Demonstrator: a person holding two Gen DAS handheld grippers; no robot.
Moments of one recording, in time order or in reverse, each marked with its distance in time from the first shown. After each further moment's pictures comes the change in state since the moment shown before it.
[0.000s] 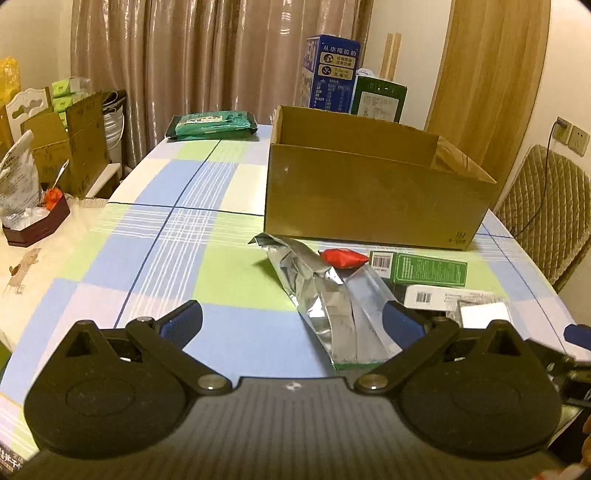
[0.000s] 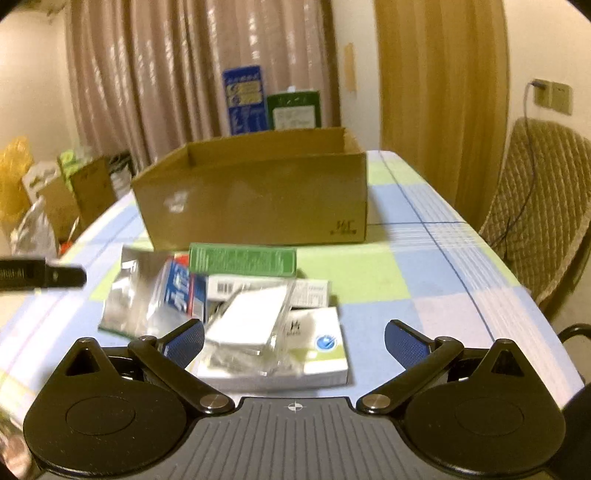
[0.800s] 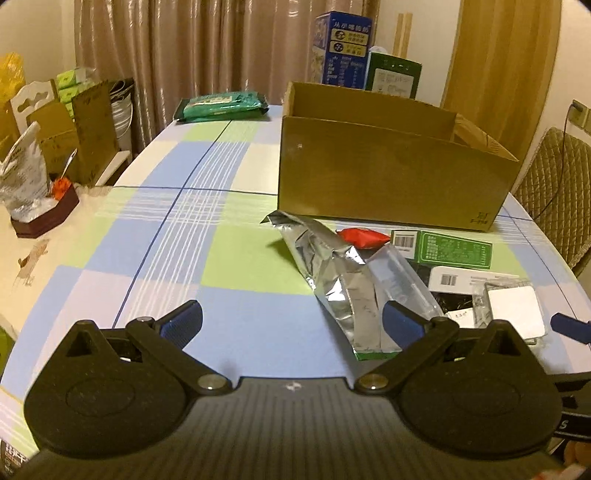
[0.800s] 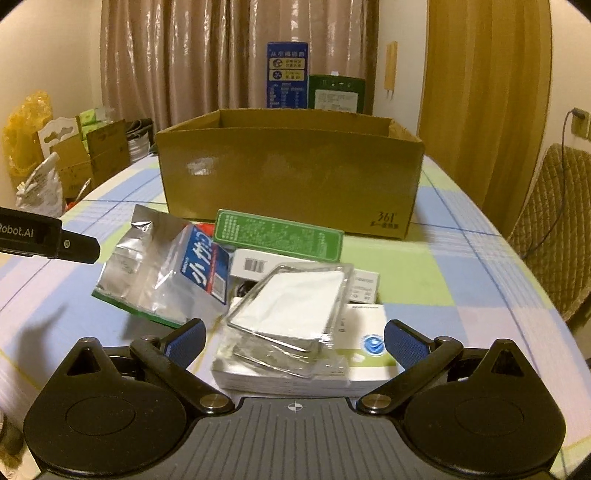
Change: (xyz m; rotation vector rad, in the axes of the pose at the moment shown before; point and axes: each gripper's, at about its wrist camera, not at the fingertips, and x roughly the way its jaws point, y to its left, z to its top) left arm 0.026 0.003 -0.002 -0.003 0.062 0.055; right arm 0.046 0.029 -0.014 -0.118 0.022 0.028
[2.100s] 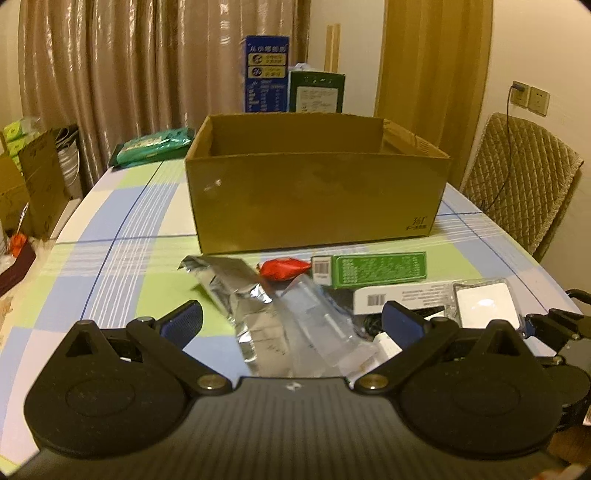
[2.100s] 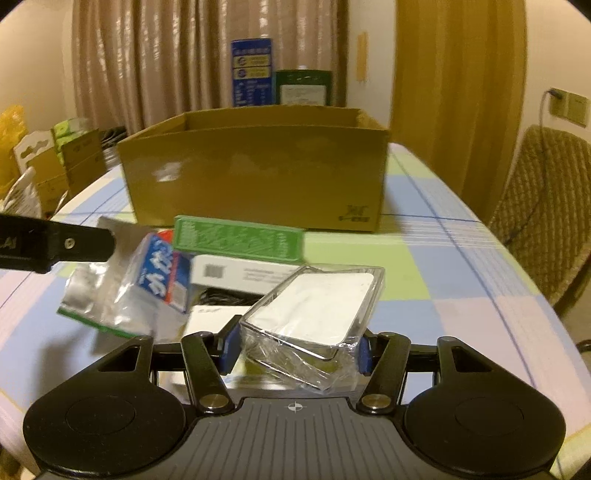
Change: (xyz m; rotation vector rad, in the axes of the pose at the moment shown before) left arm 0.001 -0.055 0.012 0.145 -0.091 -0.113; right arm 0.001 -0.031 0.003 0.087 -0.002 -0.076
